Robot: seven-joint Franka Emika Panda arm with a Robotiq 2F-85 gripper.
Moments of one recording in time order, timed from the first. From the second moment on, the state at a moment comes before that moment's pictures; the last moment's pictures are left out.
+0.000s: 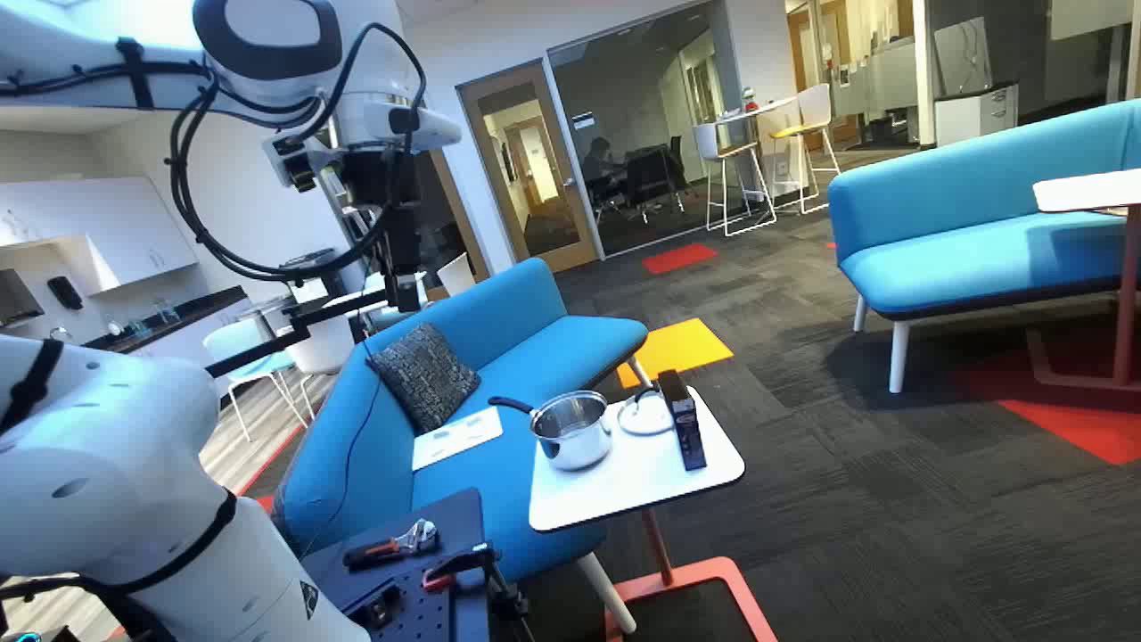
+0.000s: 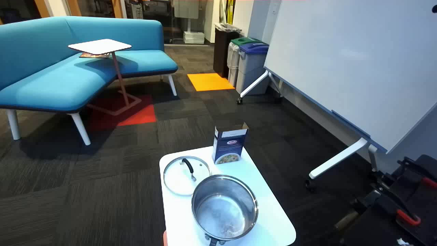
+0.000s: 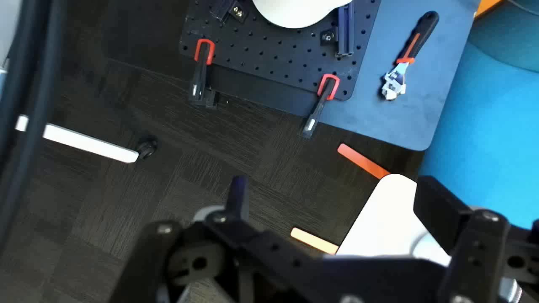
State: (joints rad) arm 0.18 -0.73 0.16 -2.51 0.04 1.54 0.00
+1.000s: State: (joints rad) arm 0.13 -0.53 0.14 -2.46 0.30 1.68 0.14
